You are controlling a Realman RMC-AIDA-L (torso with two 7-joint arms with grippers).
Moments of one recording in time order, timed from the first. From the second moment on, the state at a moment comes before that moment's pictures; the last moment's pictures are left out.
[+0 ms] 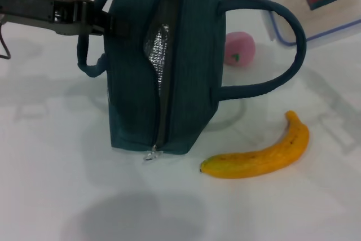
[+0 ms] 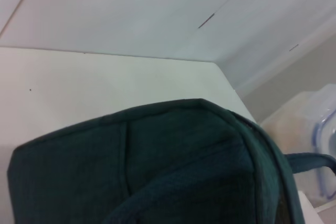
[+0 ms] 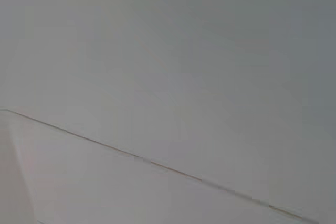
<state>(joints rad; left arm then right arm) -0.65 -1.98 0.75 1.16 2.08 1.82 -2.59 0.45 2.02 -1.31 -0.18 -0.42 -1.71 1.81</state>
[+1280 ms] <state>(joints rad) -0.70 -2.00 0.76 1.09 2.06 1.82 -2.59 0.70 2.03 -1.45 -0.23 -0.40 -1.59 1.84</state>
